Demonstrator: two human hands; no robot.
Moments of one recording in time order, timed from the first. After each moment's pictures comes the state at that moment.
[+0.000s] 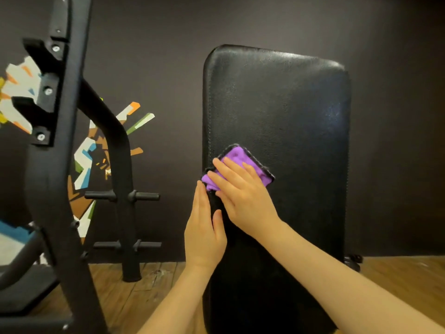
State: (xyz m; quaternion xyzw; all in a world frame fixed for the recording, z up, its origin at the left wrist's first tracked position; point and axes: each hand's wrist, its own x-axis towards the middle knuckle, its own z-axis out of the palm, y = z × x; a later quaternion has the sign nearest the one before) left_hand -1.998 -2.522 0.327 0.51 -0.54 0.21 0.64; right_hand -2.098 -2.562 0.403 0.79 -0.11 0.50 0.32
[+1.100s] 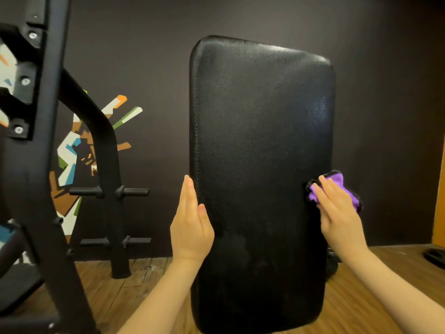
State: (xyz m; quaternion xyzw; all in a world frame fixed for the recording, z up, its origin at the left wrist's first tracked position) left_hand -2.000 -2.521 0.321 0.51 -0.52 0.24 0.64; right_hand -2.264 -2.642 0.339 0.72 -0.30 0.55 0.30
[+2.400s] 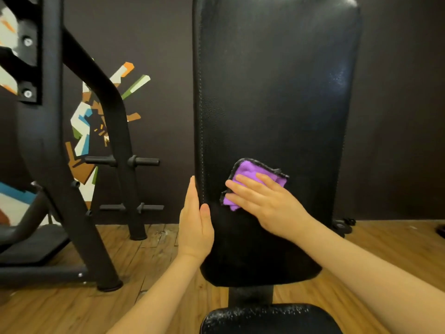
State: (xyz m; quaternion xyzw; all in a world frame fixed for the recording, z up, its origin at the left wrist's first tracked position) left_hand -2.004 -2.510 0.251 0.52 -0.54 0.09 0.66; right_hand -2.175 -2.581 0.324 0.86 -0.08 0.26 0.43
